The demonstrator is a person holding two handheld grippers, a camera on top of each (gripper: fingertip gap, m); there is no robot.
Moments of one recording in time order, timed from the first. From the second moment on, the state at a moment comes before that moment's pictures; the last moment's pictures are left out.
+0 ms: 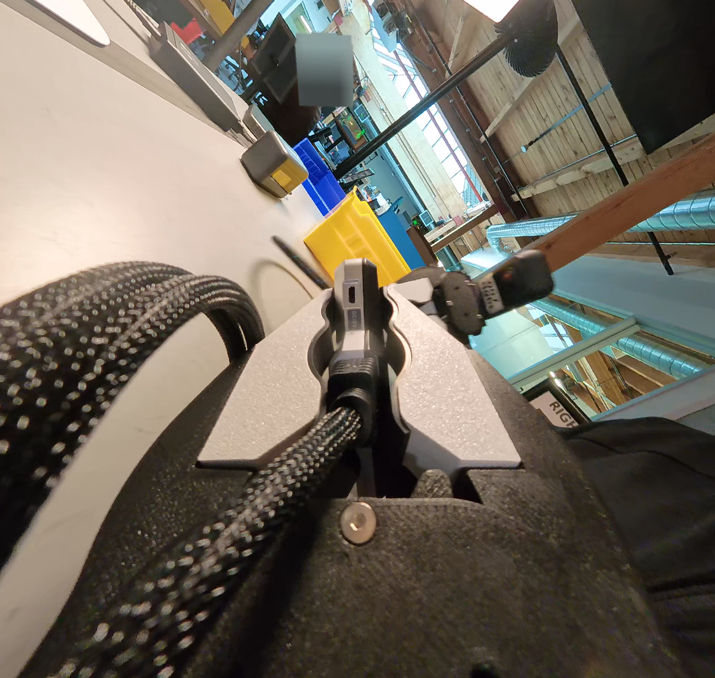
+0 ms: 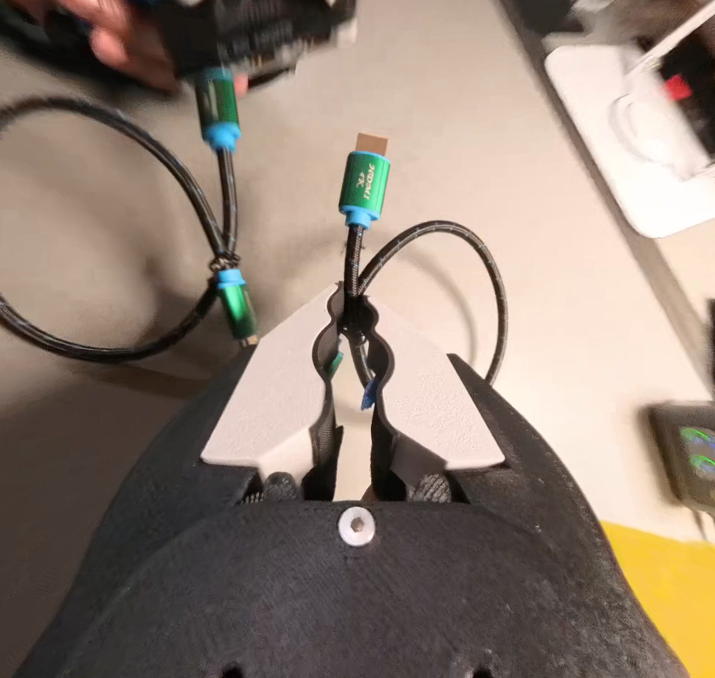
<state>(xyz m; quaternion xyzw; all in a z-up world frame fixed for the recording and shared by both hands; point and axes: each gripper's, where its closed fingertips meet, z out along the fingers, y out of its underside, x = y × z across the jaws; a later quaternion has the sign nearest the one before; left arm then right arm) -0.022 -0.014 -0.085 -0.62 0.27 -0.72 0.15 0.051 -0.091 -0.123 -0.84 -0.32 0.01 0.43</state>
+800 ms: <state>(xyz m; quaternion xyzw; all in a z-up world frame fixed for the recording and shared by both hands) -0.019 -0.015 -0.088 -0.63 0.28 -0.71 0.16 0.287 -0.305 -0.103 -0.92 0.06 -0.16 0.36</state>
